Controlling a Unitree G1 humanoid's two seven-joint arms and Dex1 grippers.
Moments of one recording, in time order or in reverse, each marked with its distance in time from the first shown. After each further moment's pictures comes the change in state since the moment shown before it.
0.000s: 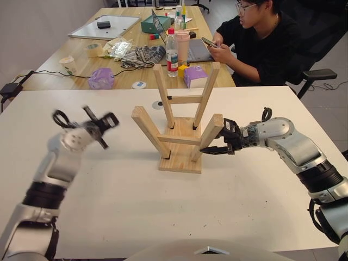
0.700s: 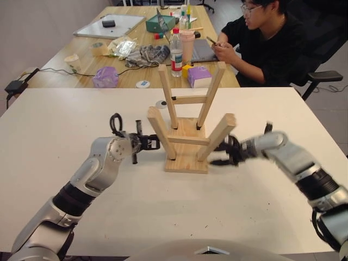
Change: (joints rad) left arm -0.100 -0.069 -0.256 -0.208 0.207 0.060 -0.237; right arm 0.099 0.003 0.035 0.022 -0.100 0.175 -0.053
